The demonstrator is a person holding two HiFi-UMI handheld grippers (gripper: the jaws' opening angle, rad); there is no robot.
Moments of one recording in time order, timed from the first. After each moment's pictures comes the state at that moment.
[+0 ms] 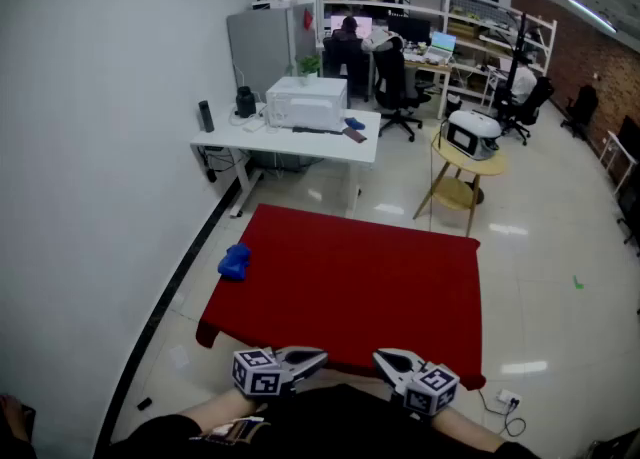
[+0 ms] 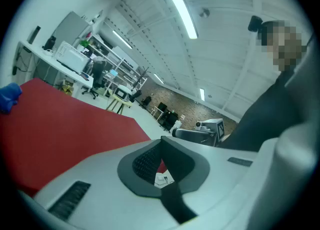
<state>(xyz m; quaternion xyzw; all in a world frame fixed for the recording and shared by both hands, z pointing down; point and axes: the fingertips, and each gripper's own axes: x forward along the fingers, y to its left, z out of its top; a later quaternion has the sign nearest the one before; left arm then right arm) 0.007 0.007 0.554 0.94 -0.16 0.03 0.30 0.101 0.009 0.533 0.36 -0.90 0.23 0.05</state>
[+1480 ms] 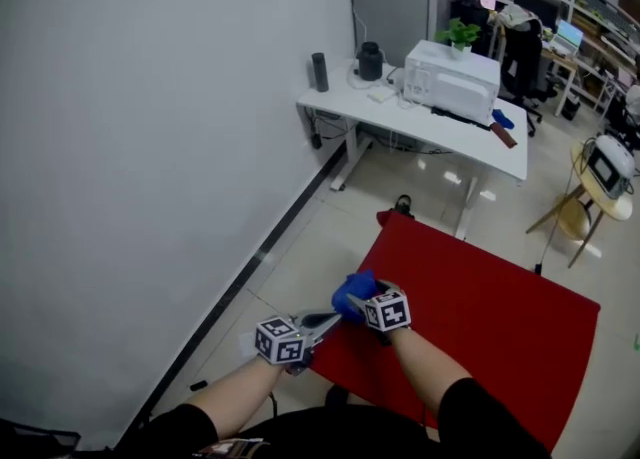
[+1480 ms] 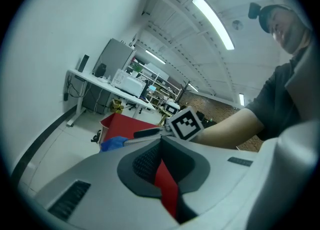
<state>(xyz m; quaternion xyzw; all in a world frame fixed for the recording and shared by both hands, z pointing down) -0.377 -0.312 0.654 0.88 -0.36 0.05 0.29 -0.361 -0.421 0.753 0.30 -0.89 0.24 0.26</state>
